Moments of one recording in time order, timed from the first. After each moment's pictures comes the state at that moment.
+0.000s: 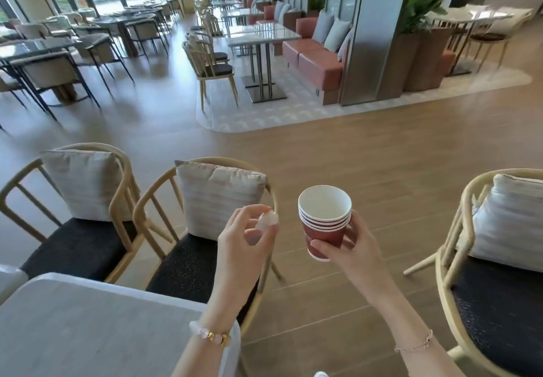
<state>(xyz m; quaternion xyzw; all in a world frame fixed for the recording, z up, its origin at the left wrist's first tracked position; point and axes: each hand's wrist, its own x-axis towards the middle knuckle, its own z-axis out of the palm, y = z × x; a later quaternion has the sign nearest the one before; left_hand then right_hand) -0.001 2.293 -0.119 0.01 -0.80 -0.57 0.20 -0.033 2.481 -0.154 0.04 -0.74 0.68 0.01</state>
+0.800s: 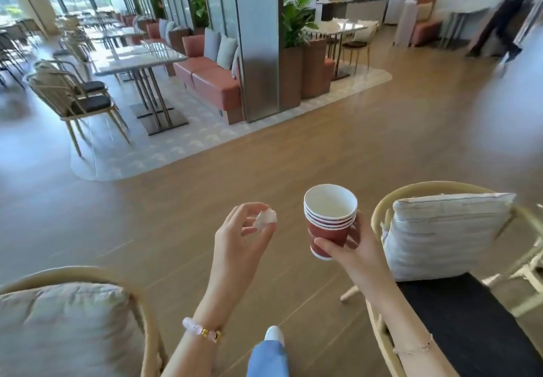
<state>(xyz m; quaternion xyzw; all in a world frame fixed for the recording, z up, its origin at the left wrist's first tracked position) -0.301 2.514 -0.120 -0.14 -0.78 -0.60 0.09 -0.254 2.705 -0.152 -0.11 -0.73 0.66 0.15</state>
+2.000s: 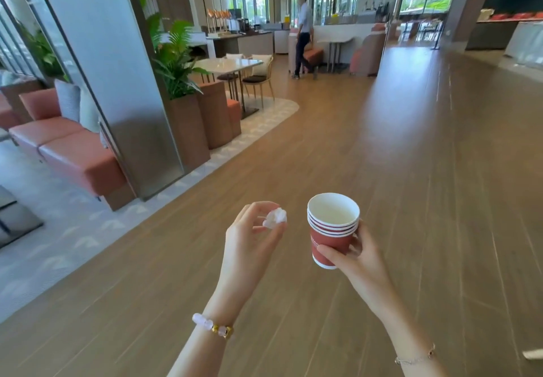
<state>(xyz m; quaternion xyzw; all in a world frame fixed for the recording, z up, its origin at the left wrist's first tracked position) -0.923 2.976 -0.088 -0.34 -0.73 -0.60 0.00 -0.807 3.128 -0.143 -0.18 -0.66 0.66 0.31</state>
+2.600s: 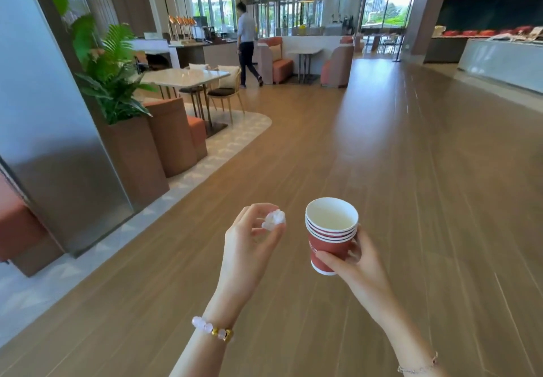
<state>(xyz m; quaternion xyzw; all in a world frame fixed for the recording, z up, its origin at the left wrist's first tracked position) -1.209 3.269 -0.094 -0.39 -0.69 -0.61 -0.02 -1.071 3.400 -0.140 -0.22 -0.66 0.63 0.34</state>
